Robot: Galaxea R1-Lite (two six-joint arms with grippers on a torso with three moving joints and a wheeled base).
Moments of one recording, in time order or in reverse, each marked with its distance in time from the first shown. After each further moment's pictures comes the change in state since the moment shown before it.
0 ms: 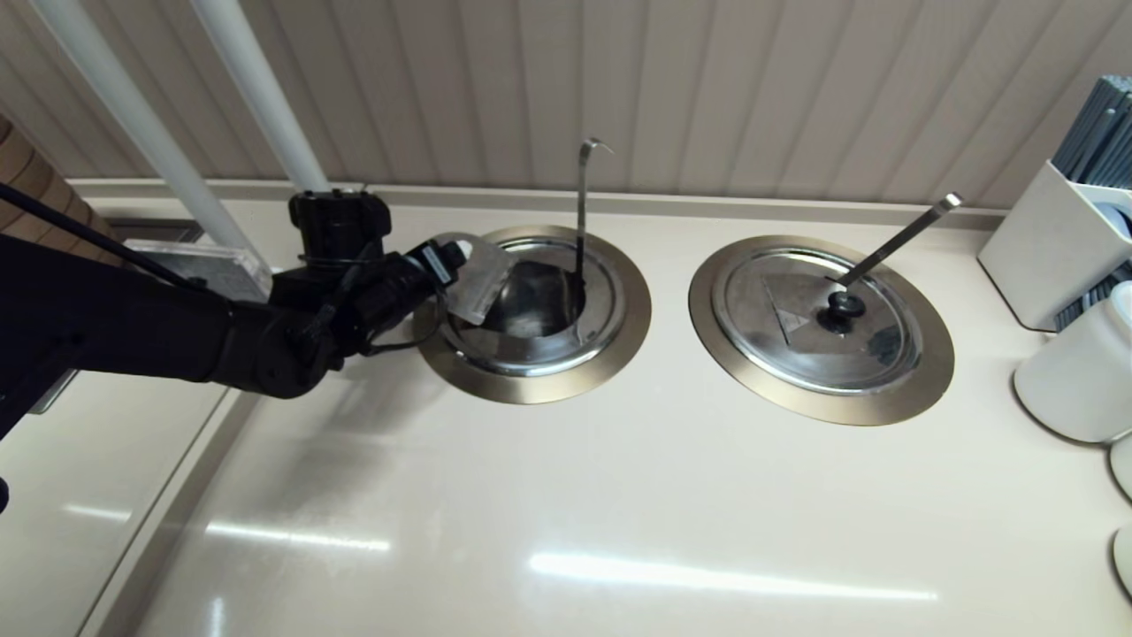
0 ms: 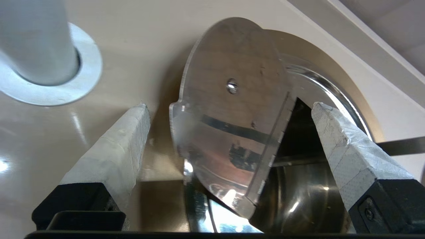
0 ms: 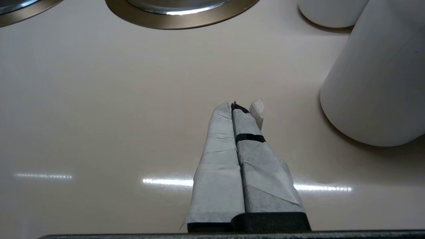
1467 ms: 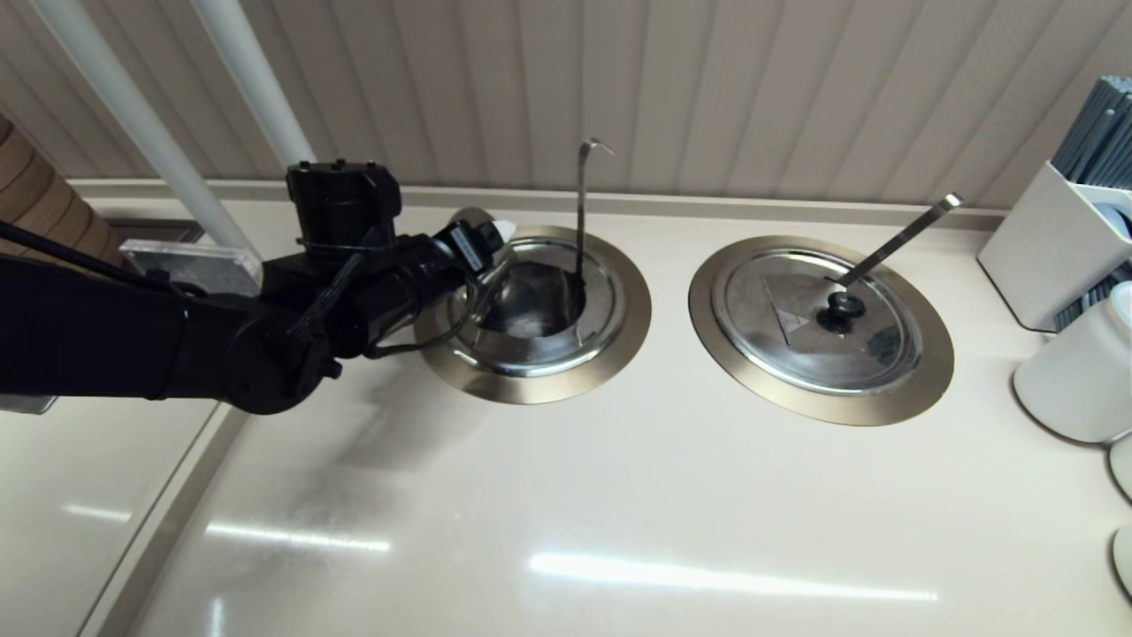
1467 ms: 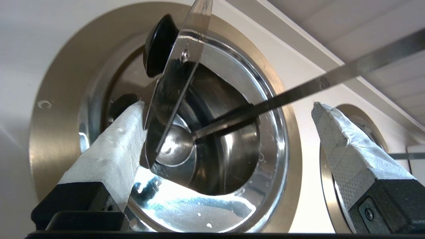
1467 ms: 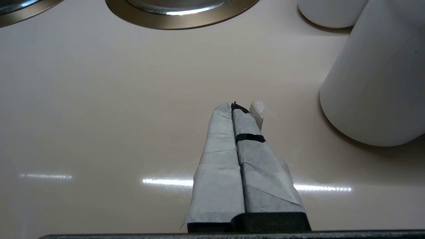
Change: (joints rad) left arm -0.124 -0.111 0.055 0.000 -0.060 -0.035; right arm 0.000 0.000 0.000 0.000 0.000 0.000
